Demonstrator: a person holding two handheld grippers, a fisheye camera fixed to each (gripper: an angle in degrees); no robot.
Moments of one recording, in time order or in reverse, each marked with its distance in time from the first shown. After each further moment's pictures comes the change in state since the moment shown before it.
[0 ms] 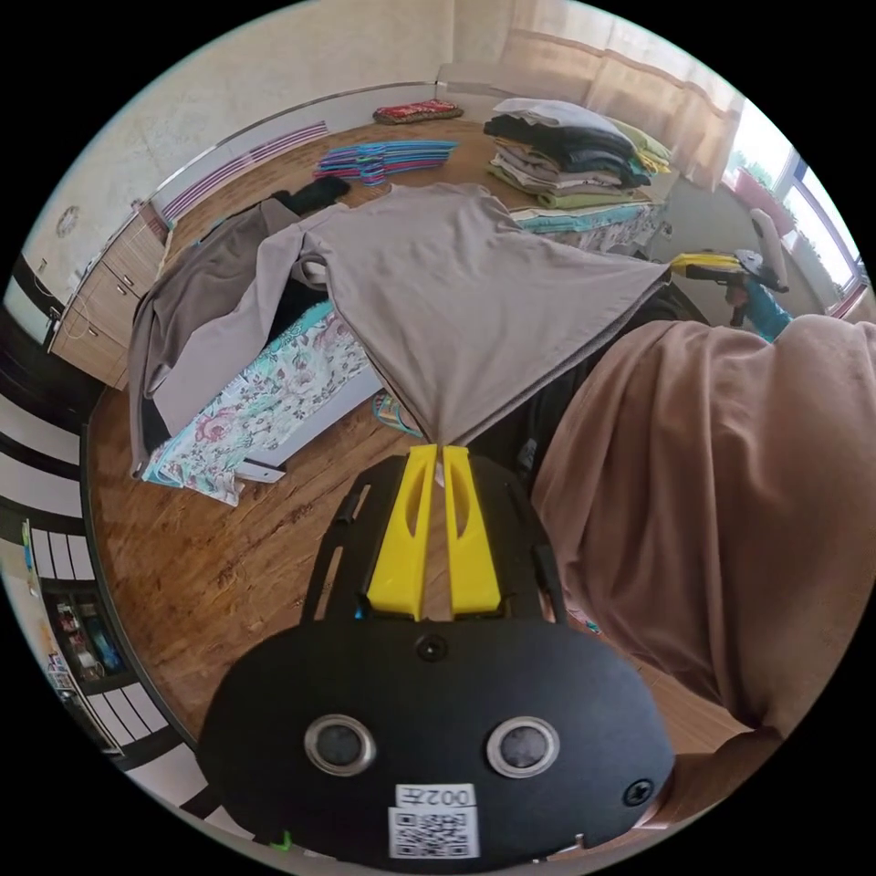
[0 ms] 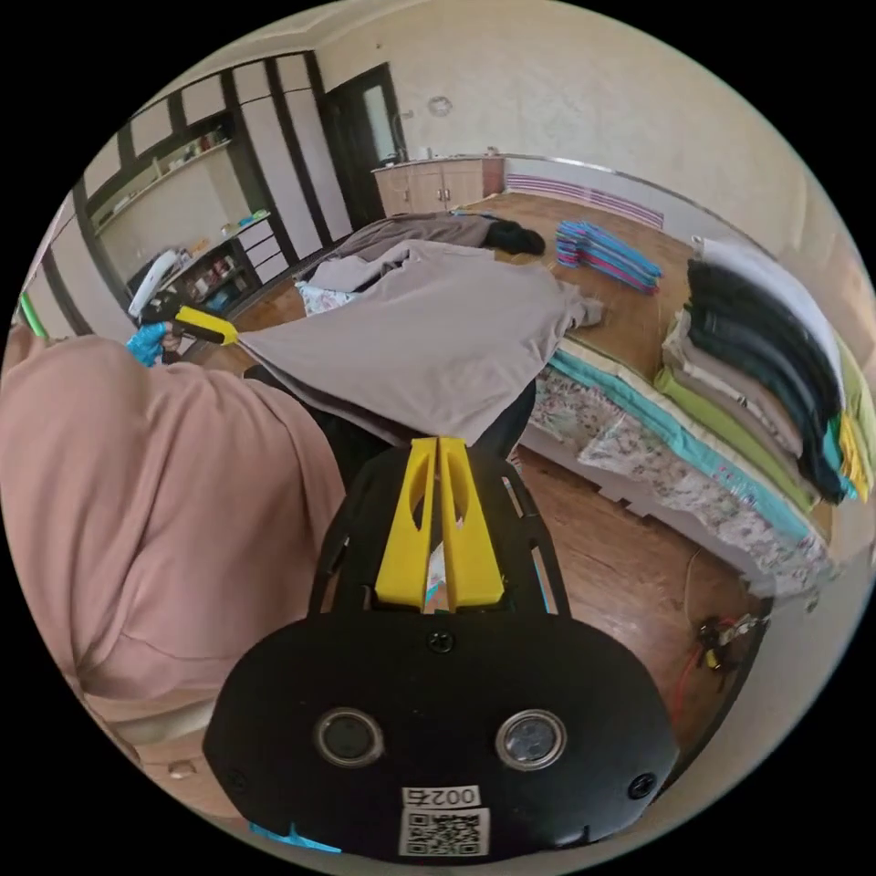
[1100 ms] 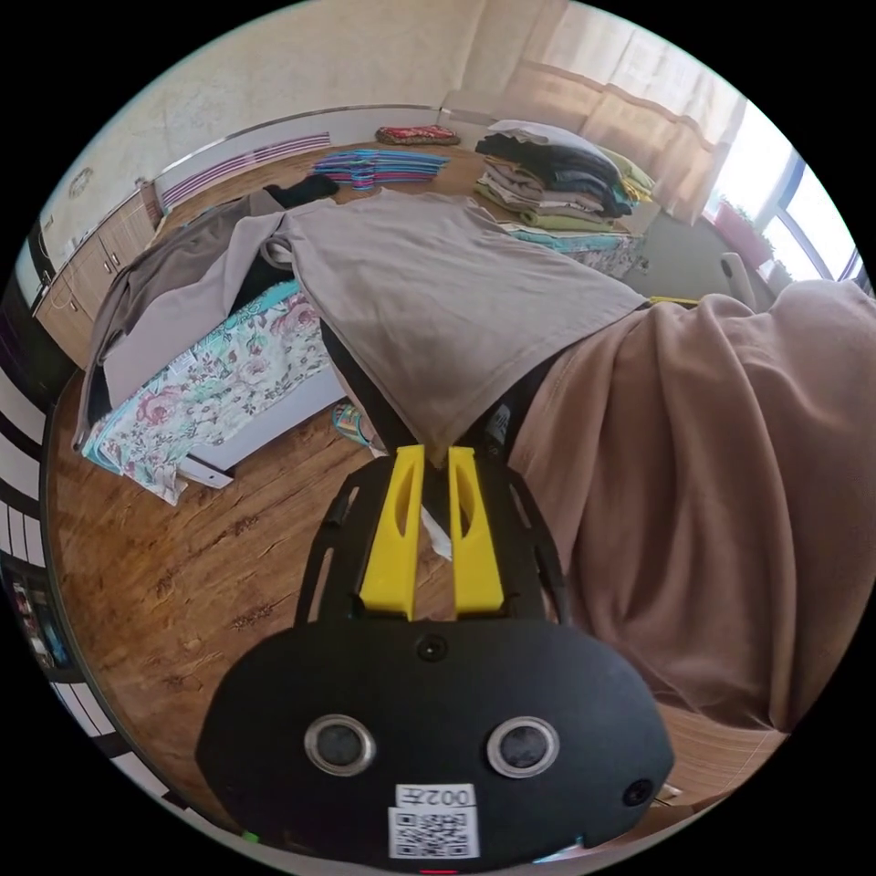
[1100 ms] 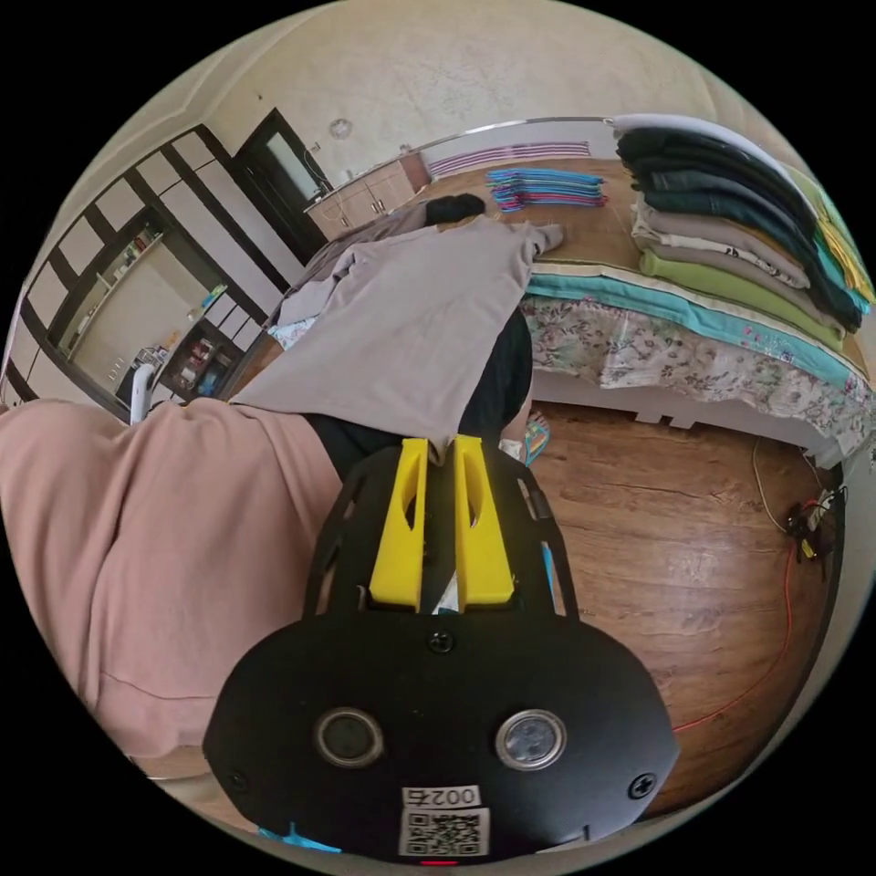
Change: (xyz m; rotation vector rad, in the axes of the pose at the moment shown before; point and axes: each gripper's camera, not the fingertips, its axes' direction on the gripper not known) left arm -0.009 0.042 0.056 0.121 0.130 -0.066; right arm 0.032 0.086 0.111 0.029 -0.109 0.371
